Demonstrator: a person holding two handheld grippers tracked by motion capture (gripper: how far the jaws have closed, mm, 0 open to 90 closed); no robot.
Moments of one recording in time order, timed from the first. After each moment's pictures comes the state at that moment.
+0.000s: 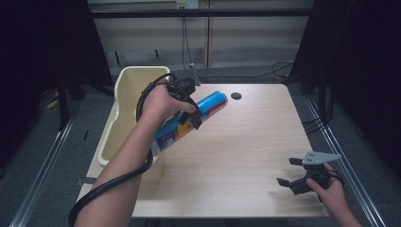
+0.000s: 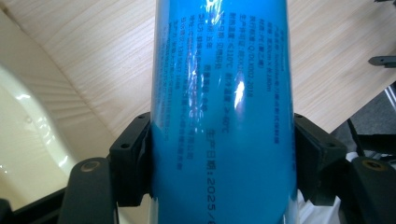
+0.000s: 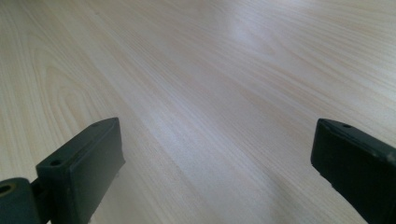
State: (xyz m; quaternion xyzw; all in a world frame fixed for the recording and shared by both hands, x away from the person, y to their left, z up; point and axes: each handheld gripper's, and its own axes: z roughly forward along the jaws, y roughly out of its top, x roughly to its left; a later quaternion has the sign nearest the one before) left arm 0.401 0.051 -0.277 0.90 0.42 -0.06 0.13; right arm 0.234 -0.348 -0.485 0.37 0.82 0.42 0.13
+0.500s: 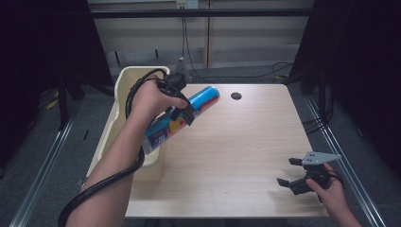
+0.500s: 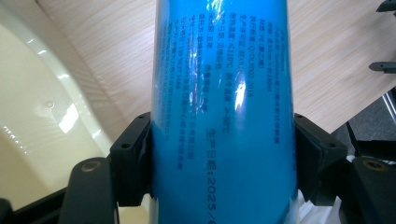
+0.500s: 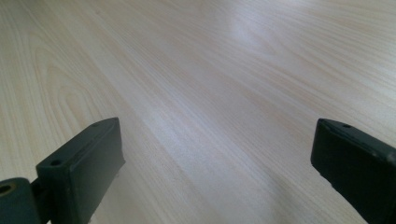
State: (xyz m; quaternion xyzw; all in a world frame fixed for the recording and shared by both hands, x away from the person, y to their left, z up) left arm 0.401 0.074 -0.260 0.89 0.44 -0.05 0.13; right arm 0.233 -0.348 -0.485 0.37 0.82 0.42 0.13
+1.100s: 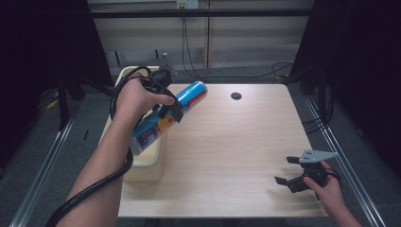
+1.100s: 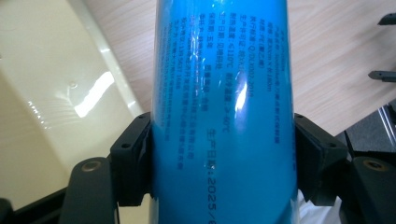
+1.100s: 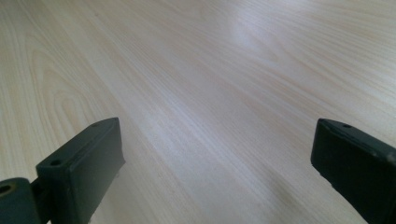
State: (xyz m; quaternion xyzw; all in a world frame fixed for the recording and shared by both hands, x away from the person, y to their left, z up) left arm 0.395 0.104 -0.247 0.86 0.48 -0.04 0.14; right arm 0.241 -0.343 -0.486 0.37 0.82 0.42 0.13
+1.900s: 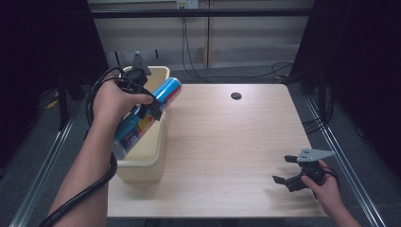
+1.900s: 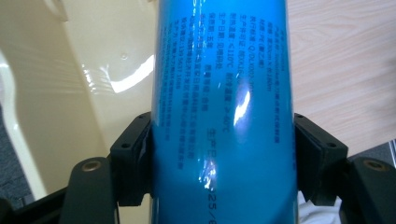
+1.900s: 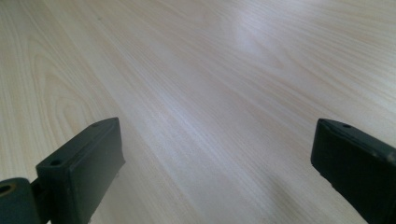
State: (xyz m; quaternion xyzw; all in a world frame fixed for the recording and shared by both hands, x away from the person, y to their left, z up) left arm 0.386 0.151 -0.239 0.81 0.56 -0.01 0.14; right arm 0.244 -0.338 -0.485 0.36 0.82 0.42 0.13
